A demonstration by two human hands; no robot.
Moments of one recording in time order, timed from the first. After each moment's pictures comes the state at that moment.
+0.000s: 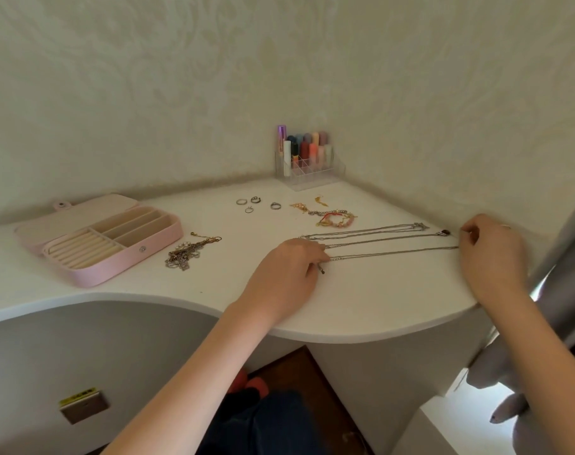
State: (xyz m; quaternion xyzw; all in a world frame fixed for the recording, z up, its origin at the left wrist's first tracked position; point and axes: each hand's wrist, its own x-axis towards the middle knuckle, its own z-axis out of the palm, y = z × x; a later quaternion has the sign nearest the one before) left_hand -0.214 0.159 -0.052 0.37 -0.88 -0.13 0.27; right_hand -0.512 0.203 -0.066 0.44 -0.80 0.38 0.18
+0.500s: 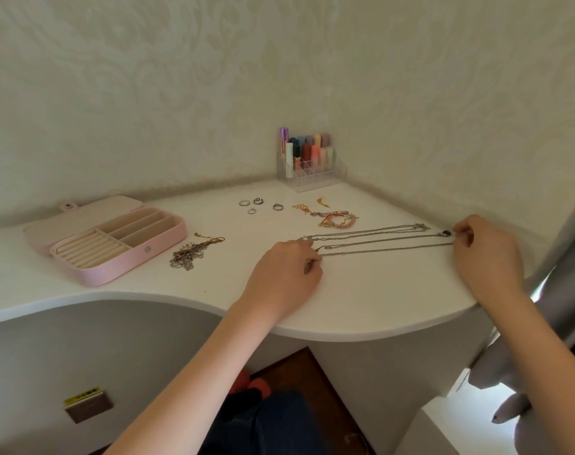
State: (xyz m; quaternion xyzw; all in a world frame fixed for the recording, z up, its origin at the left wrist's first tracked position) left_hand -0.214 0.160 -0.052 0.42 -0.84 -0.15 0.30; right_hand -0.505 0.205 -0.063 0.46 -0.79 0.39 0.15
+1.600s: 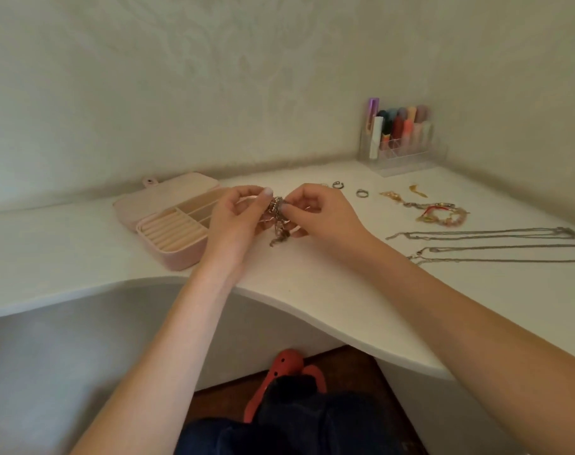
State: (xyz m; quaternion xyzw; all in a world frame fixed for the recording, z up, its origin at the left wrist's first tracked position) left_hand -0.086 0.083 -0.044 0.42 -0.49 -0.45 0.63; right_hand -0.225 0.079 -0.039 0.66 -0.44 0.49 -0.37
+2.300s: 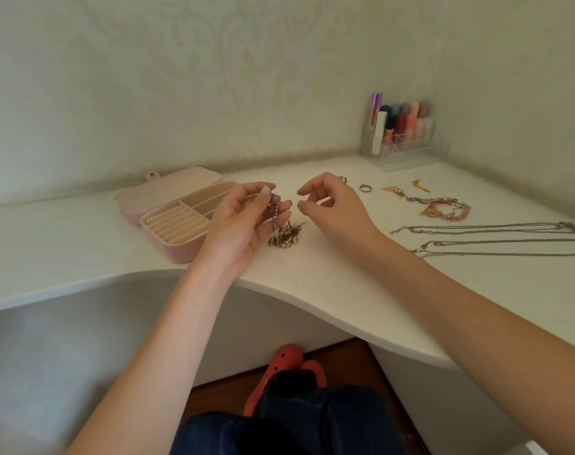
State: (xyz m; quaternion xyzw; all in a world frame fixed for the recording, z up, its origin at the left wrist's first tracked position) left_hand -0.079 0.093 -0.042 0.31 -0.44 -0.58 0.61; right_hand -0.227 0.085 -0.040 0.63 -0.53 0.48 -0.30
